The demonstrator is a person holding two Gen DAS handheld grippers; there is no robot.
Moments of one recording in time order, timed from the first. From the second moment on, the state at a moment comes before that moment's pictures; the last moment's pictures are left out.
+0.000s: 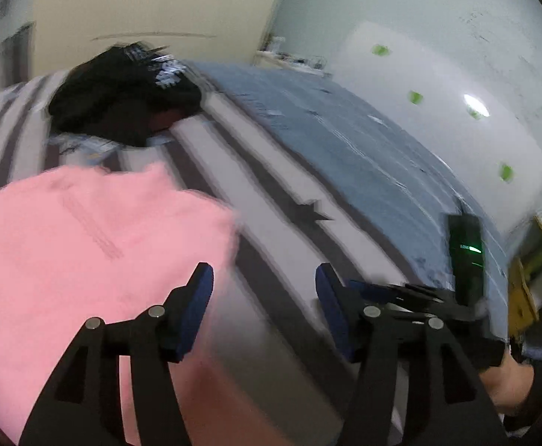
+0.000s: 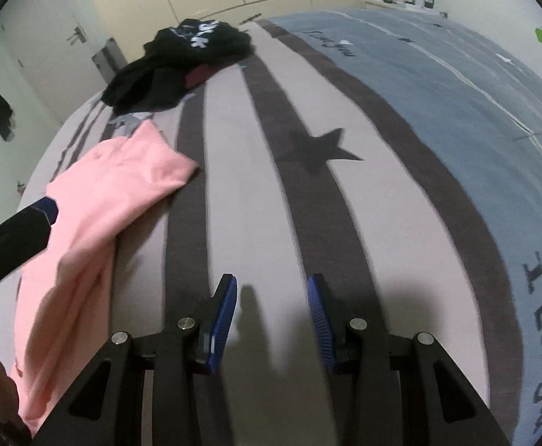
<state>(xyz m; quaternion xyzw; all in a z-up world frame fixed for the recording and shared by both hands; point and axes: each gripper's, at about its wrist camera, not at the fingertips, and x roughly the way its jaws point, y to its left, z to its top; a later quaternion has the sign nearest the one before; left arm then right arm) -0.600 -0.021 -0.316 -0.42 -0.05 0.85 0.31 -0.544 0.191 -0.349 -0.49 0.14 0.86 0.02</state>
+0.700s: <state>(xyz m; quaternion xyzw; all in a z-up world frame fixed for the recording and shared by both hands) -0.684 0.006 -0.376 -0.49 -0.01 0.81 0.32 -0.553 0.172 -0.347 -0.48 0.14 0.86 -0.01</state>
